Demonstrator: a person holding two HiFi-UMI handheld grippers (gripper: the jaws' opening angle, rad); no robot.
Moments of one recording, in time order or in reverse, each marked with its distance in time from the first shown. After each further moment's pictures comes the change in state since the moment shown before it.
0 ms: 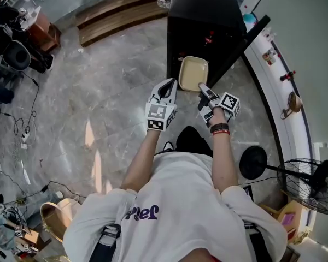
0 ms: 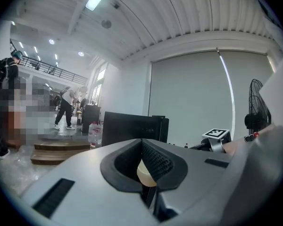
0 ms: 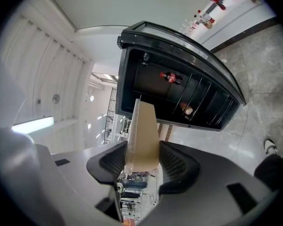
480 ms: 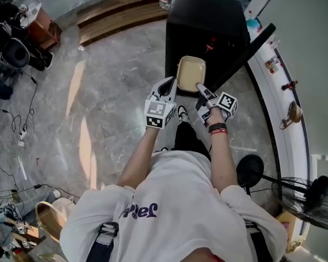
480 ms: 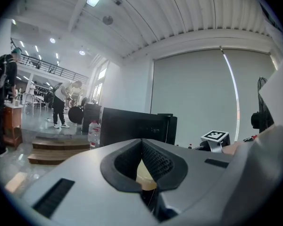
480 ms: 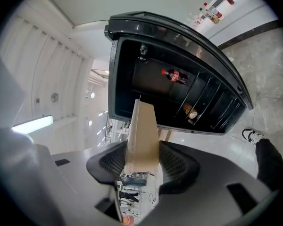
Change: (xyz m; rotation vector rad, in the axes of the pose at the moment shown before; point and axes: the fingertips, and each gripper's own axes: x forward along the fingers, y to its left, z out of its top) left arm 0.087 0.029 -0.009 -0.013 0.005 0.006; right arm 0.064 -0.022 0.059 -0.012 0.045 0.010
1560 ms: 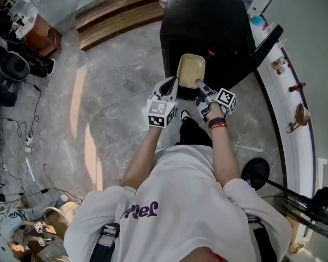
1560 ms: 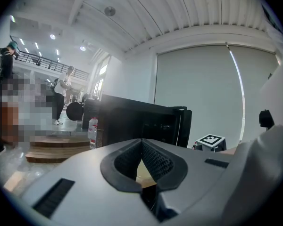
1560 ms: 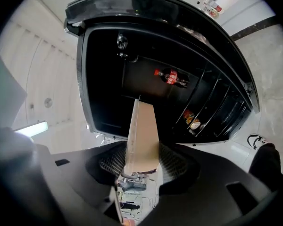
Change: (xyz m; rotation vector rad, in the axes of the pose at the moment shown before) left arm 0.121 0.040 -0.018 -0.013 0.042 0.013; right arm 0.089 -0.050 0.097 0.033 -0.019 -0.007
